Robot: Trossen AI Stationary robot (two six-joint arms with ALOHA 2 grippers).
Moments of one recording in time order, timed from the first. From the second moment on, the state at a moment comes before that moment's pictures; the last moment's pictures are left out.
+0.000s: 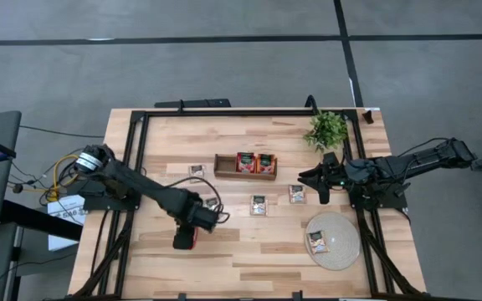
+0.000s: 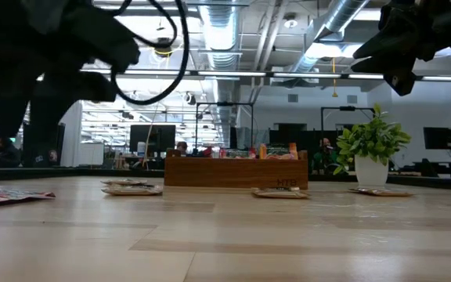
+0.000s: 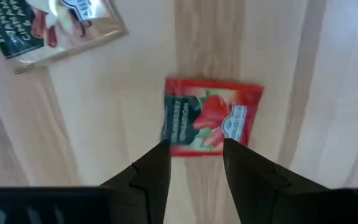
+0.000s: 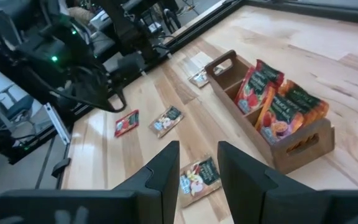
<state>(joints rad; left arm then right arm) -0.37 1.69 1.14 -0.98 0.11 -0.35 0.23 0.60 0.39 -0.15 0.31 0.61</state>
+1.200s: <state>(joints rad) -0.40 1.65 0.90 -0.77 0.07 -0.48 0.23 0.60 0.39 -0.15 0.29 0.63</state>
